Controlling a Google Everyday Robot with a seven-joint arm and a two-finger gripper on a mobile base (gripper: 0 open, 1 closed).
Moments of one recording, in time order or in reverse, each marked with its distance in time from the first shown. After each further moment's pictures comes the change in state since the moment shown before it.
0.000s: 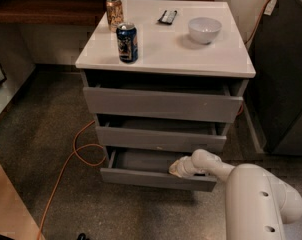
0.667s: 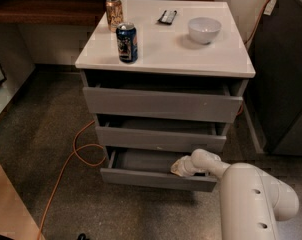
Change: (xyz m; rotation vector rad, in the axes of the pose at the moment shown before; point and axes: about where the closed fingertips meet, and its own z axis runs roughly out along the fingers) arm 0.011 -0.013 0.007 0.023 0.037 -0.002
